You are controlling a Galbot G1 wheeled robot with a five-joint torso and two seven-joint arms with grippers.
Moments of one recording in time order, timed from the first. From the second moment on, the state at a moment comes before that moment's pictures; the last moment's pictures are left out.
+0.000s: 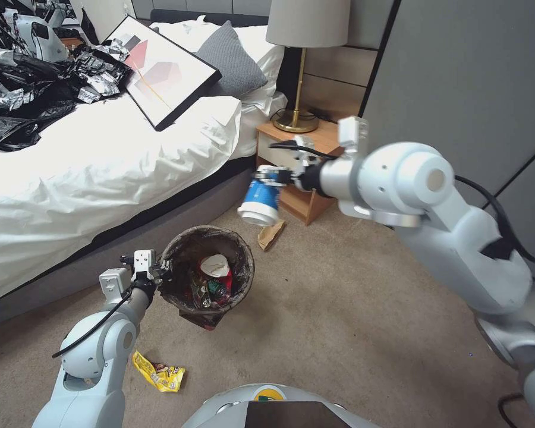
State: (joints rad) left arm 1.47 -1.39 -0.75 -2.25 -0.37 0.74 0.02; right arm -0.17 0.97 -0.12 2.15 2.14 -0.74 1.12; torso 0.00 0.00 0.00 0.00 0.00
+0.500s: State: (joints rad) left arm 1.47 -1.40 -0.76 -2.23 -0.37 0.74 0.03; right arm -0.10 1.14 -0.41 2.00 2.00 -0.74 0.97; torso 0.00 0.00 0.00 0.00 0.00
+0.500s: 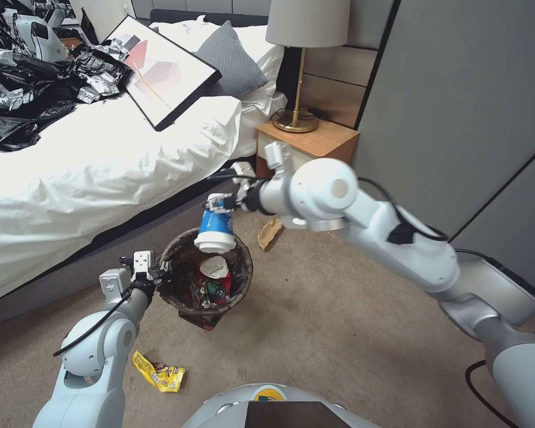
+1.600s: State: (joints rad) left arm 1.46 -1.39 -0.77 -2.23 -0.38 0.74 0.03; right arm -0.27 1.23 -0.50 1.87 1.69 -0.70 0.82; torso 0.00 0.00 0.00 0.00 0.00
